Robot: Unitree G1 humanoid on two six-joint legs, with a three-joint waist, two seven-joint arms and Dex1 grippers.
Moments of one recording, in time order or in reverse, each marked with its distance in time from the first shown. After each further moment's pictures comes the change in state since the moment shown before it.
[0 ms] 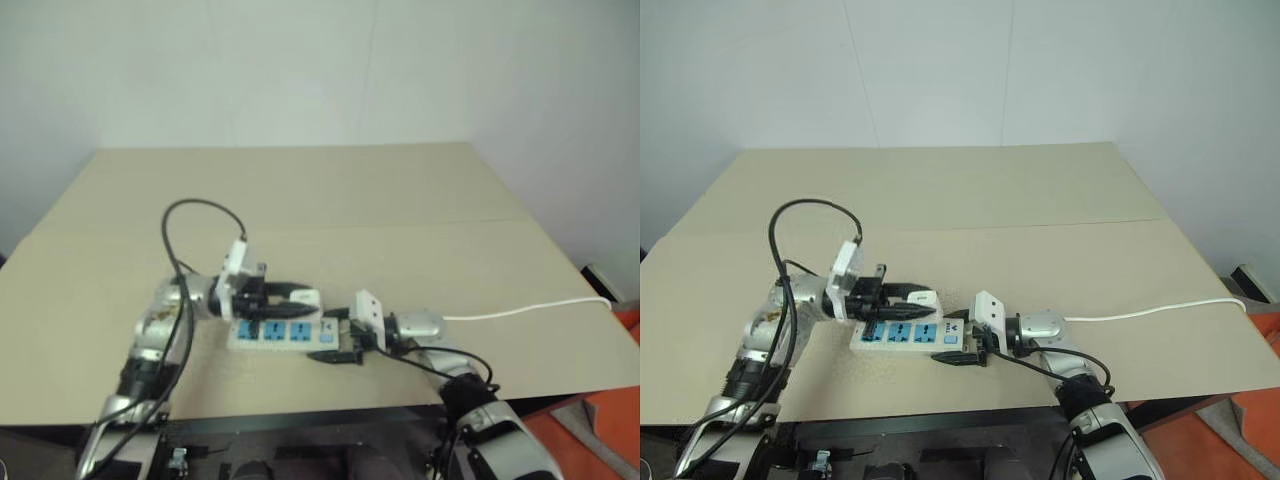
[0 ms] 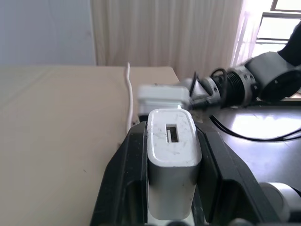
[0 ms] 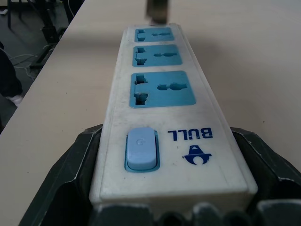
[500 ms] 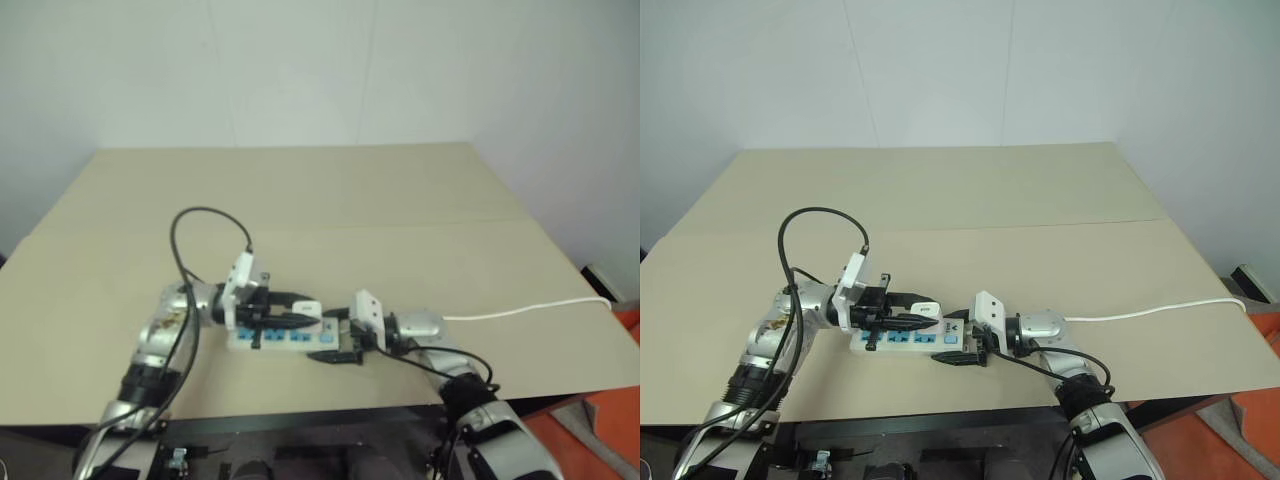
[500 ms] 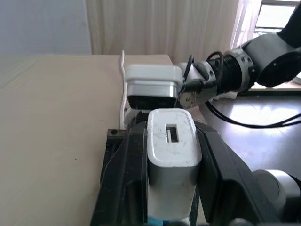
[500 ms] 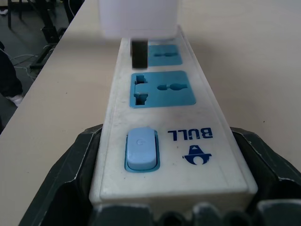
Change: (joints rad) left arm 0.020 0.001 -0.039 0.010 0.023 -0.046 0.009; right arm -0.002 0.001 0.000 0.004 0.000 -0.001 0.001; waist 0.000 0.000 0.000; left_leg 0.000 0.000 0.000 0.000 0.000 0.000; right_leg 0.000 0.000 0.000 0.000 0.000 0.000
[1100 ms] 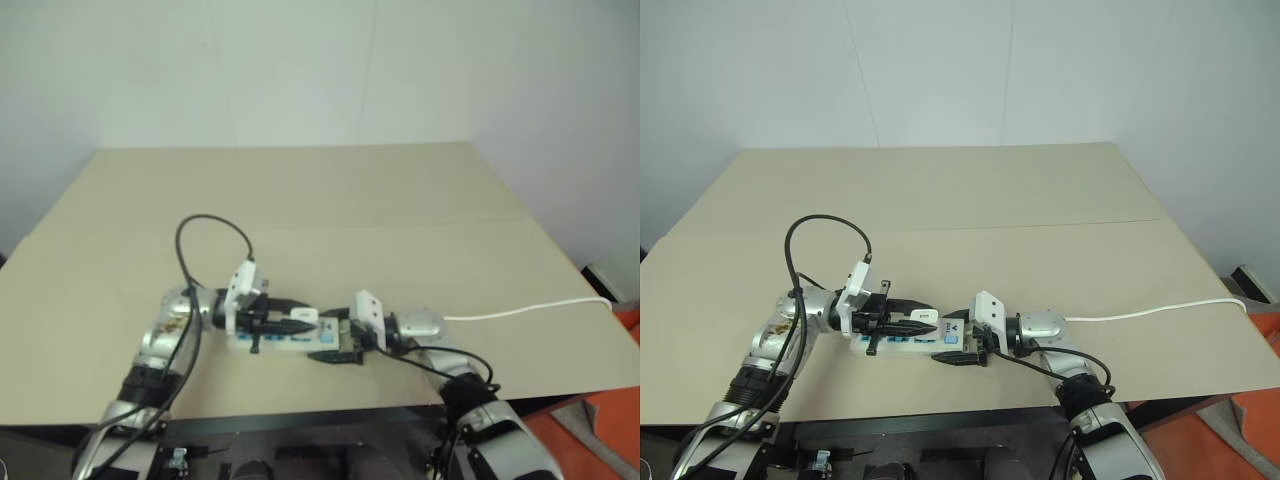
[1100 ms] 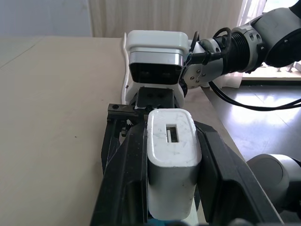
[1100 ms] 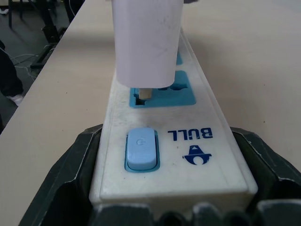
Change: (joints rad) left arm 0.000 0.009 -0.016 0.074 0.038 -0.063 -0.008; right arm -0.001 -0.001 0.000 0.000 0.000 0.000 0.002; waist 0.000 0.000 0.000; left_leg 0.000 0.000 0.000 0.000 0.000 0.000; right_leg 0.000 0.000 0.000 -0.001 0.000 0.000
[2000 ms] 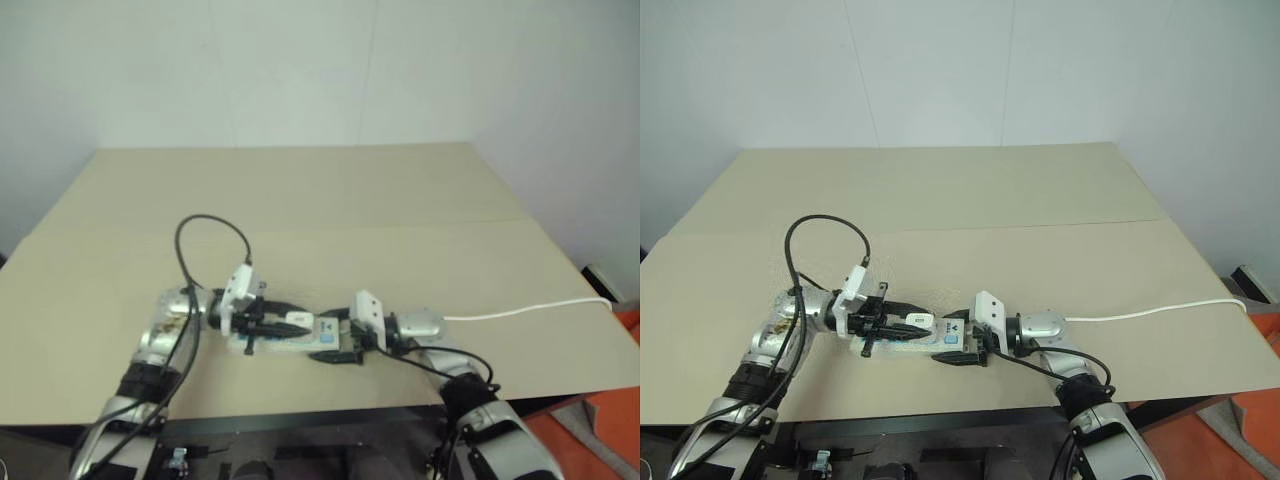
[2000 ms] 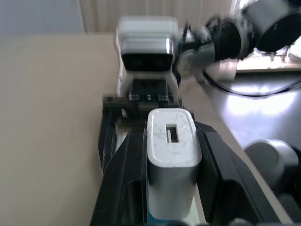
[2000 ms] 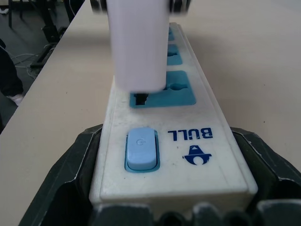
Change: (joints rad) left arm -0.015 0.016 -0.024 0.076 0.022 -0.086 -0.053; right arm 0.000 -0.001 0.001 -0.003 0.000 0.000 -0.001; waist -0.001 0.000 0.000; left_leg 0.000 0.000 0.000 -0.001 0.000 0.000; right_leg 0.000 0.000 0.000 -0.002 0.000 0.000
